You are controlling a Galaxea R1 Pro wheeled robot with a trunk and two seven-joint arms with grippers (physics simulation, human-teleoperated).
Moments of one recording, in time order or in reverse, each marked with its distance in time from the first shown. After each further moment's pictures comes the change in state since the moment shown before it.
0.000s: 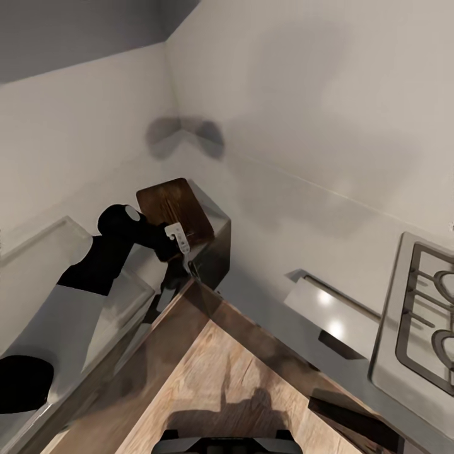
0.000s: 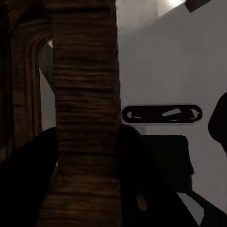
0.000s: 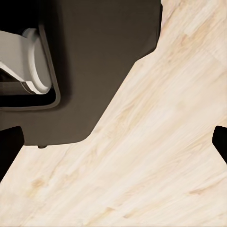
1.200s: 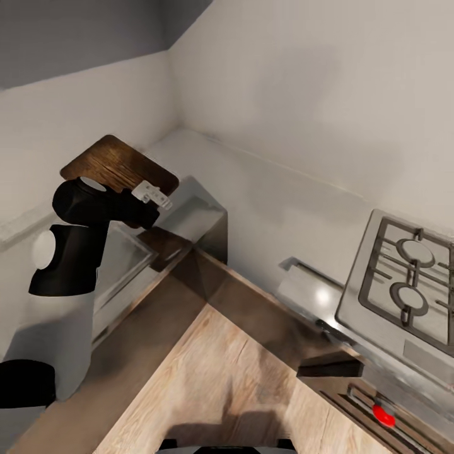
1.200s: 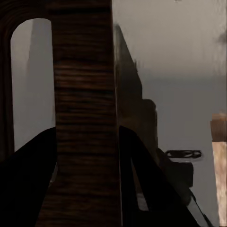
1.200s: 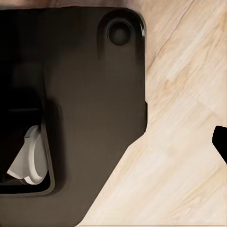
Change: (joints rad) left arm 0.001 -0.029 0.142 -0.347 -0.167 0.414 0.077; right arm 0.000 -0.011 -0.009 -0.115 -0.001 -0.151 -0.010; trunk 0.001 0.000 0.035
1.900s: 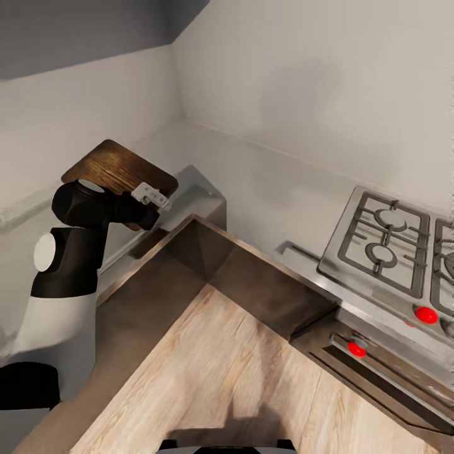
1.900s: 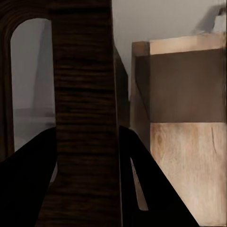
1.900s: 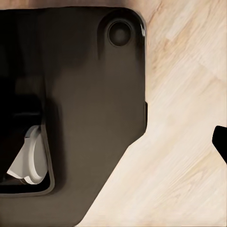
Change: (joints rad) left arm 0.012 -0.019 0.037 0.002 -0.002 -0.002 -0.003; right arm 0.000 -0.002 0.000 0.000 0.001 0.000 0.003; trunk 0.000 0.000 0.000
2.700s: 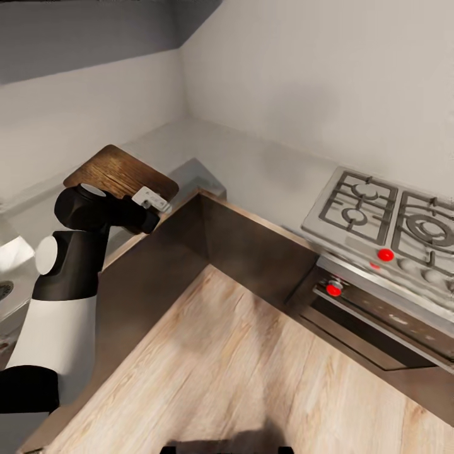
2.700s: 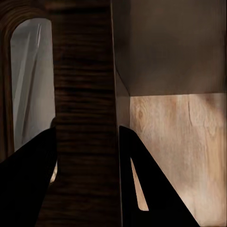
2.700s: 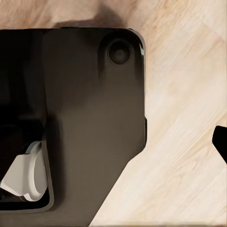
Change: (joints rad) left arm 0.017 0.001 0.000 0.004 0.001 0.001 -0.002; right arm 0.000 0.000 0.000 0.002 0.001 -0.036 -0.001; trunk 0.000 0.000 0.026
